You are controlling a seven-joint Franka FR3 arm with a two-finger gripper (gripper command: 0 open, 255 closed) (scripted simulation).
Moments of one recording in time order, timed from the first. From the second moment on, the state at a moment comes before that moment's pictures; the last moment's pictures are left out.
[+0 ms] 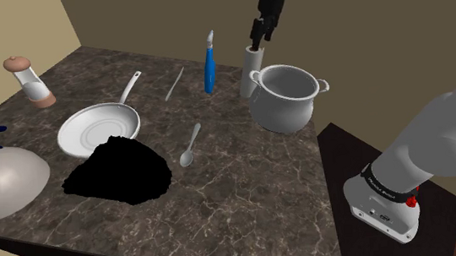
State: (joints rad) arm 0.01 -0.06 -0.05 -2.06 -0.01 2.06 -0.24
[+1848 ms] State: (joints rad) arm 0.01 0.14 -0.05 -1.97 -0.04 2.19 -0.28
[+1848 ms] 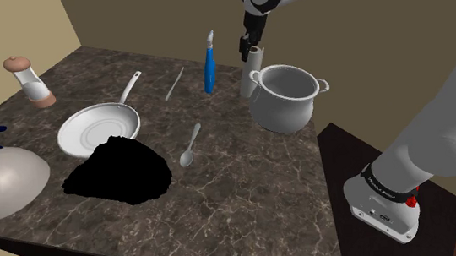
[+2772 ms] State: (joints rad) arm 0.01 0.10 -0.05 -1.87 -0.04 2.03 -0.28
